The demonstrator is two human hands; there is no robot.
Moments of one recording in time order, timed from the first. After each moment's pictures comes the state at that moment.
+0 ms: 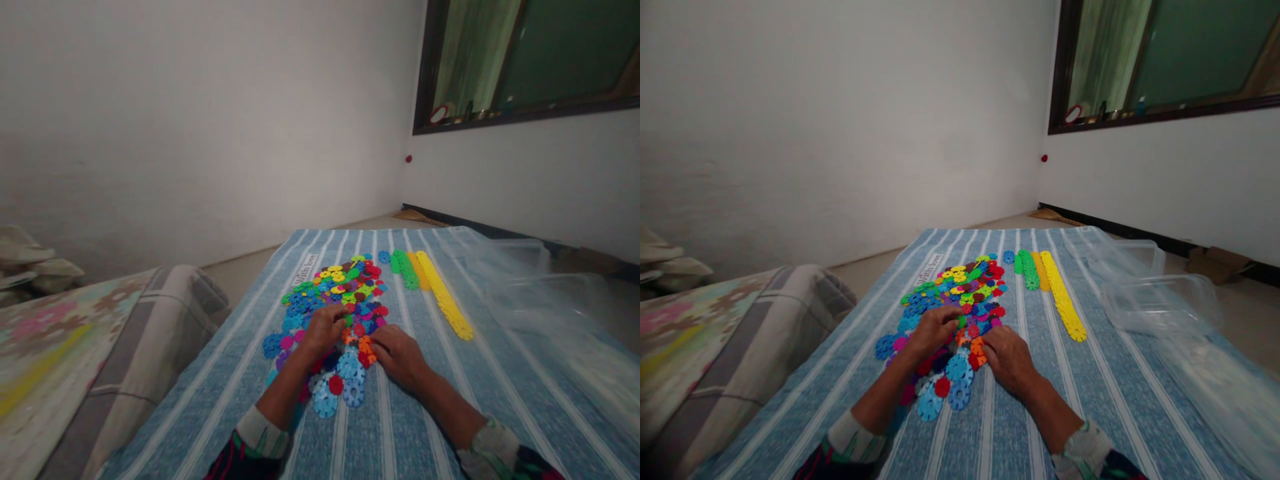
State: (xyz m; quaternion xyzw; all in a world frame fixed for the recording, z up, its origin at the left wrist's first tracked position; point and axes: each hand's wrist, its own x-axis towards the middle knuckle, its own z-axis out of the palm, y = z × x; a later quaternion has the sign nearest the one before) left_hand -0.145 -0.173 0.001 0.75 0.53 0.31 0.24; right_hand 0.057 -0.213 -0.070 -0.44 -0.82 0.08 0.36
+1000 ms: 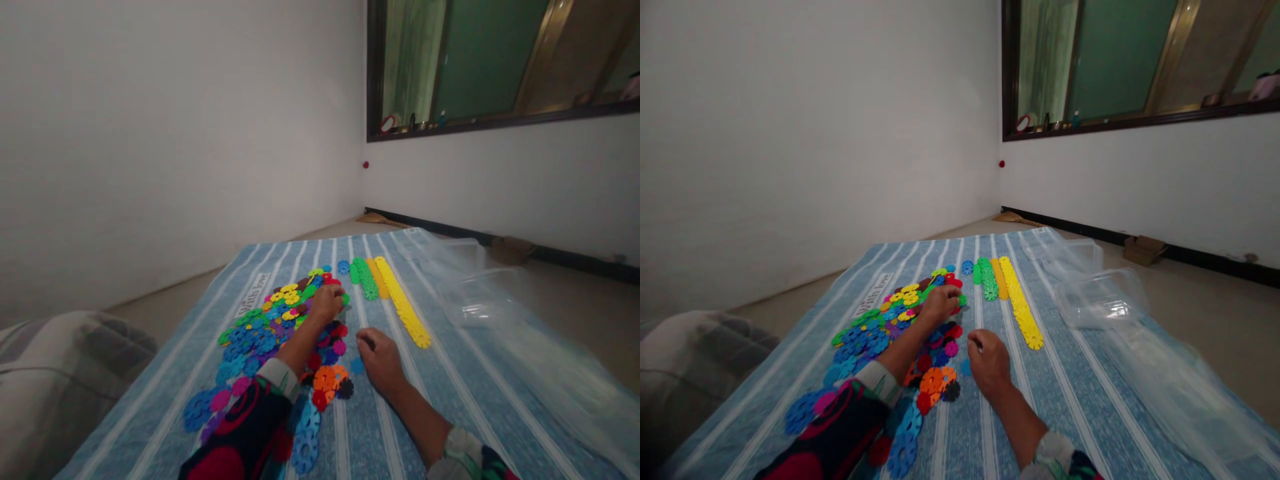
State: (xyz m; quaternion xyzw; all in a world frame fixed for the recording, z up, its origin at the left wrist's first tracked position) left_hand -0.034 -0.055 0.010 0.80 0.53 0.22 0.16; right_hand 0.084 -0.181 -0.075 -0.59 -0.59 0.16 0.53
